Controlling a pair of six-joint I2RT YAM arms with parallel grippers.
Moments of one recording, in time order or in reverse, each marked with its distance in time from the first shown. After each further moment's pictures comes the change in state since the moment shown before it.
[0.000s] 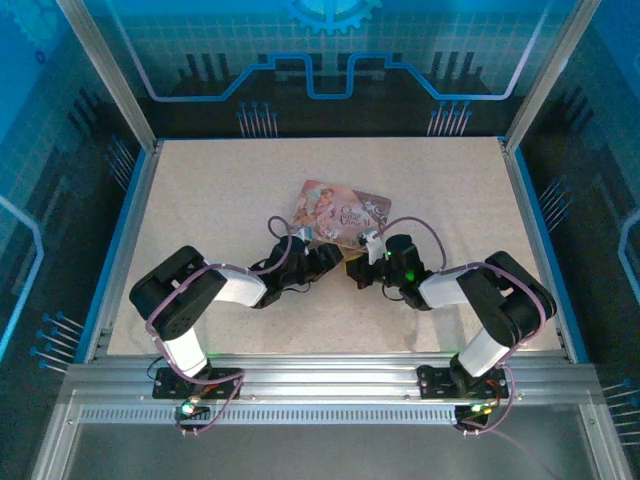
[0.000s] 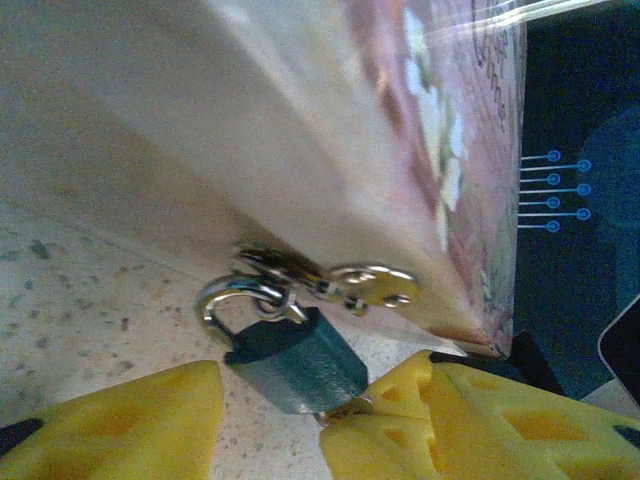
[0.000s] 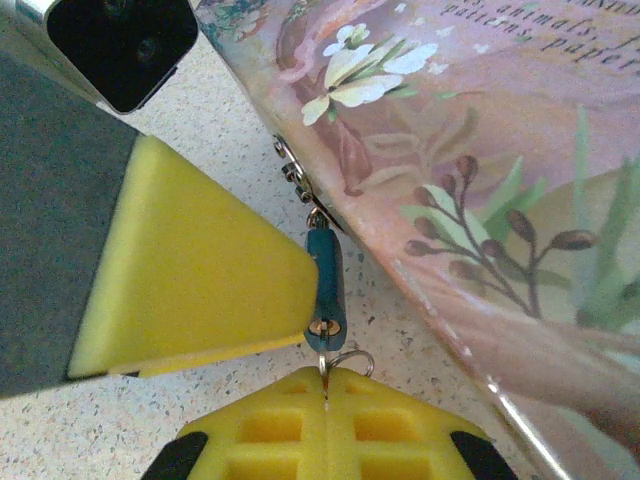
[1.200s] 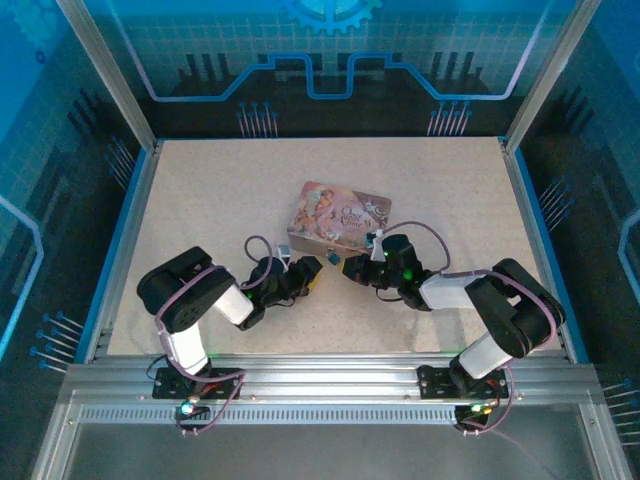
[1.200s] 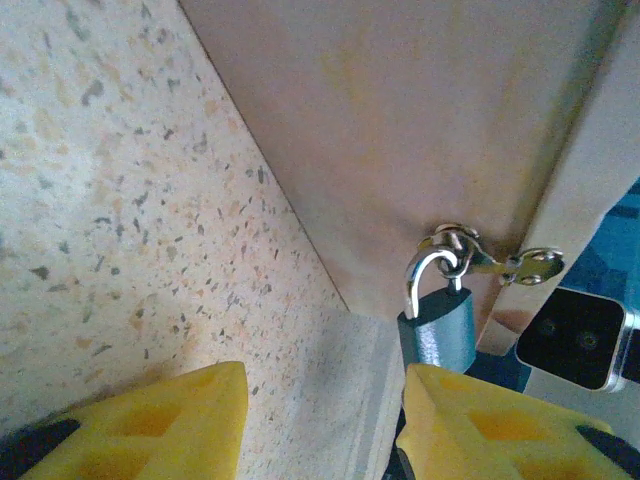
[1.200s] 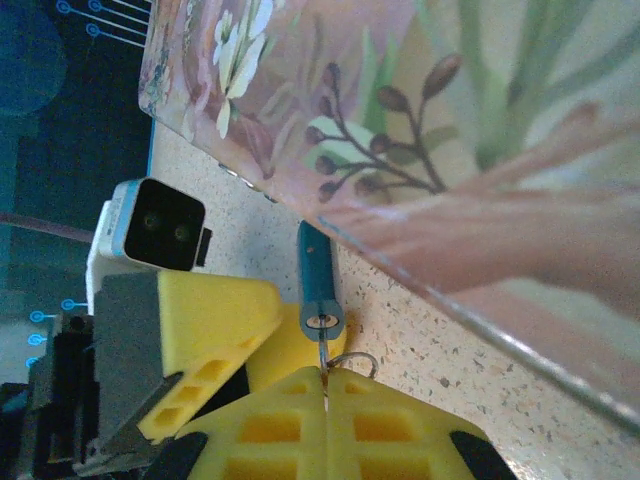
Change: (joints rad) left arm 0.025 0.071 -0.247 0.406 -0.001 -0.288; right arm 0.040 -0.069 0.015 -0.110 -0.002 0.648
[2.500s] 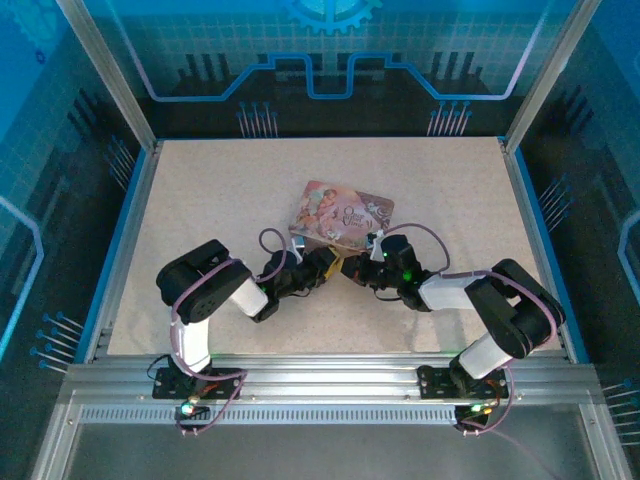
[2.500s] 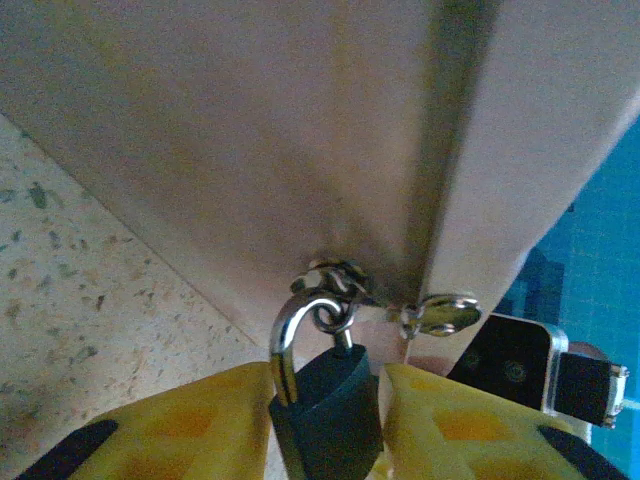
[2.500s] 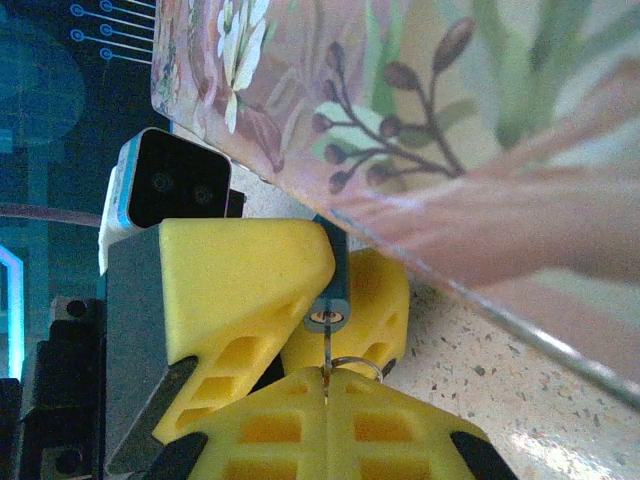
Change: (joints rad) left arm -0.040 0.105 0.140 0.081 -0.019 -0.055; right arm 0.013 -0.002 0.000 0.019 -0.005 0.115
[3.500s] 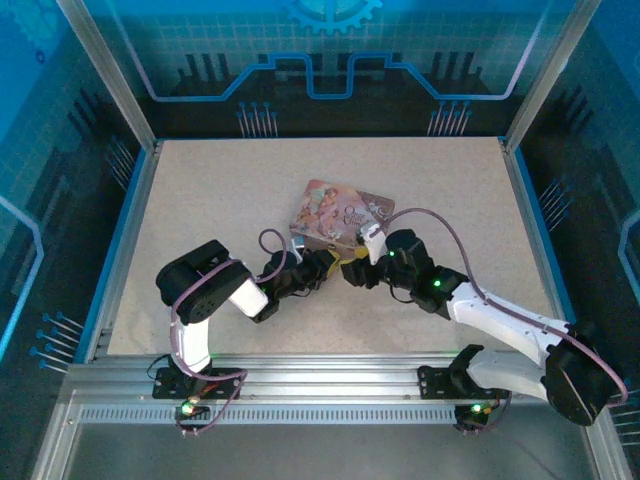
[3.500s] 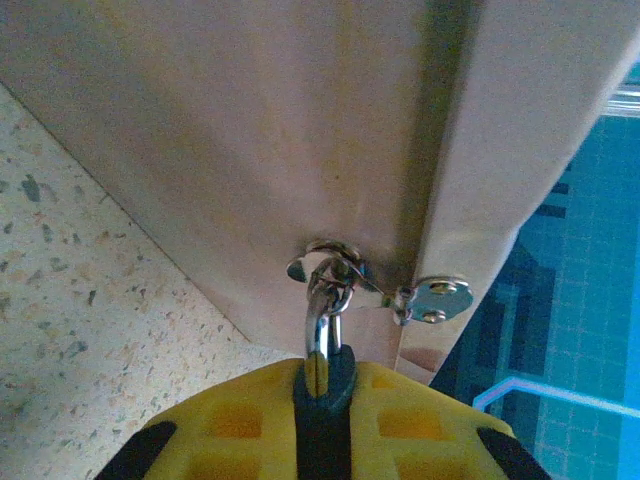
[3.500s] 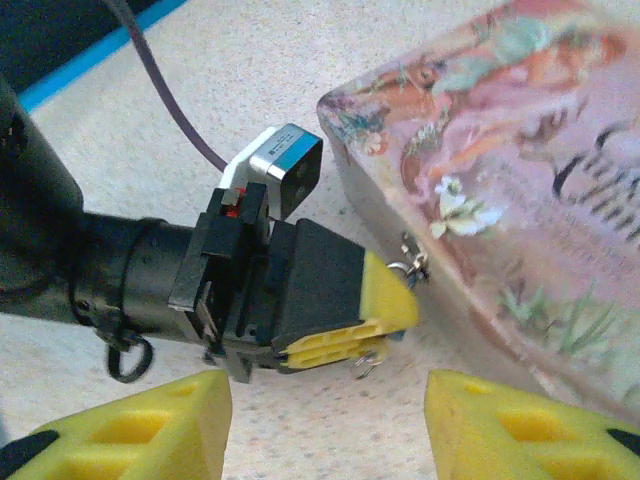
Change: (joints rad) left arm -0.005 -0.008 -0.005 0.002 -0.013 -0.023; right arm 0.139 -0.438 0.150 -0.602 0.330 -0.965
